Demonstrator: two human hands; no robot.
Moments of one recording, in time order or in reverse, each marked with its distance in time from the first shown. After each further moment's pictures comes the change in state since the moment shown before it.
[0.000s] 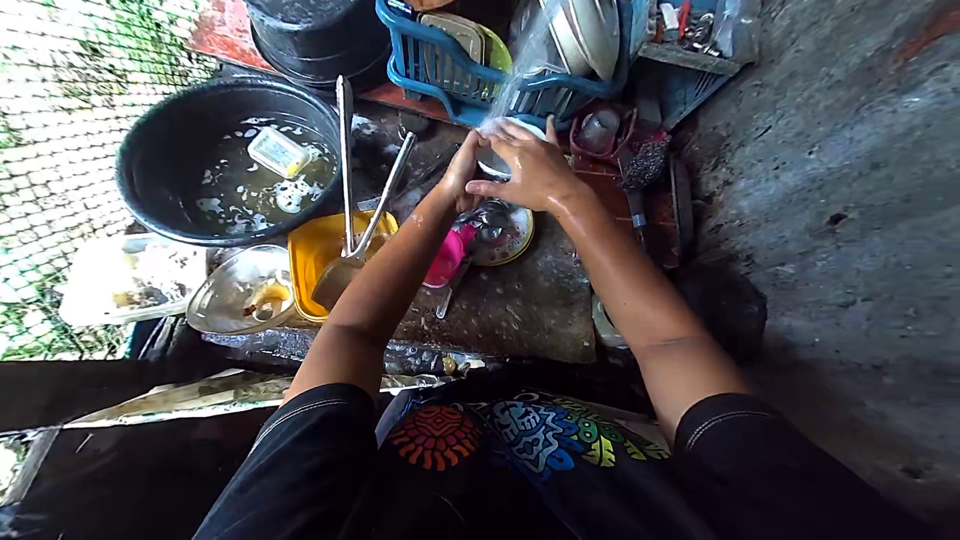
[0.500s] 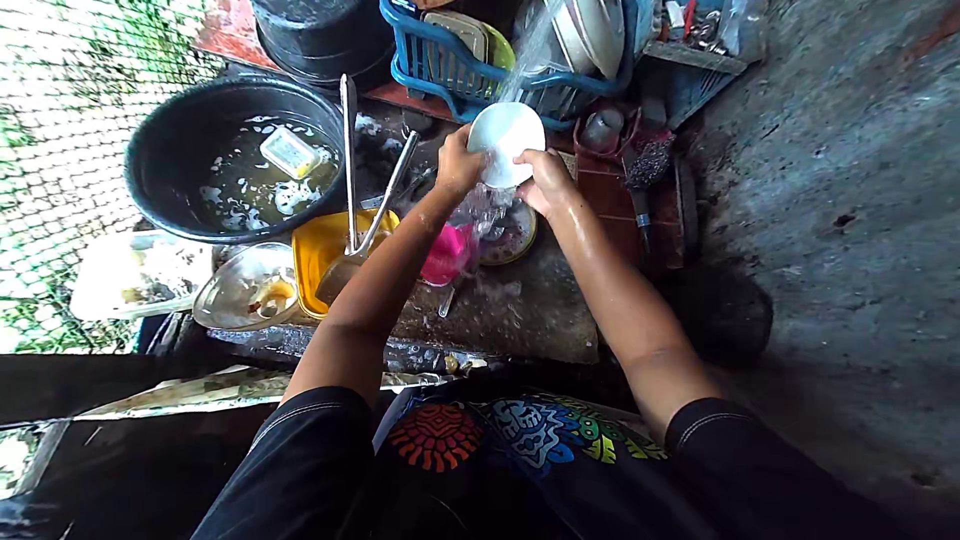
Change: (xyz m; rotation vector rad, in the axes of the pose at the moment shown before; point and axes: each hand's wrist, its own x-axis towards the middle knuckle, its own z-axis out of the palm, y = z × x) left_hand -0.004 0.012 -0.010 0.862 0.245 0.397; right_hand 0.009 0.002 0.039 1.545 0.372 0.680
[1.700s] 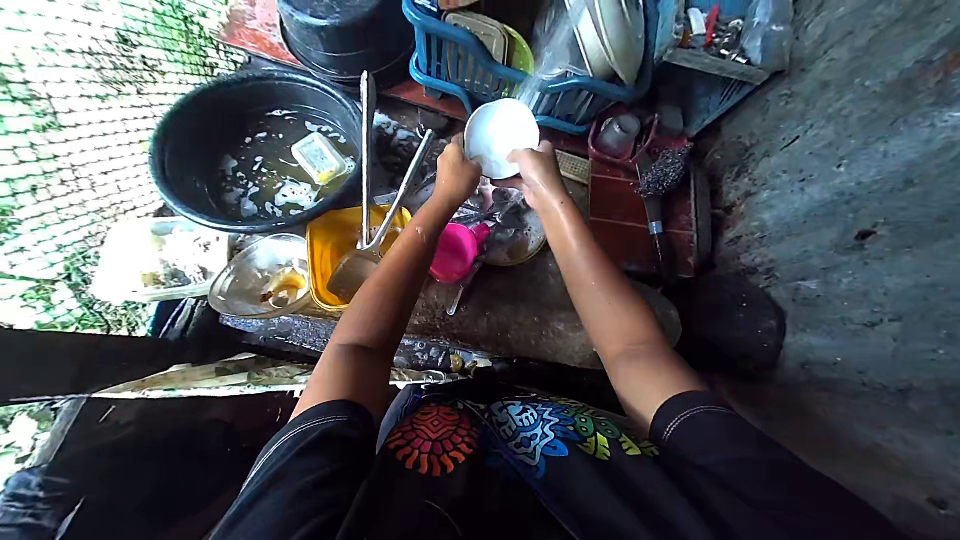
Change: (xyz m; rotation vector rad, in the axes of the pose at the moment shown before) left_hand -0.022 0.012 -0.024 0.205 0.005 -0.184; right_hand 0.013 0.006 0.032 -0.176 0.060 -0.087
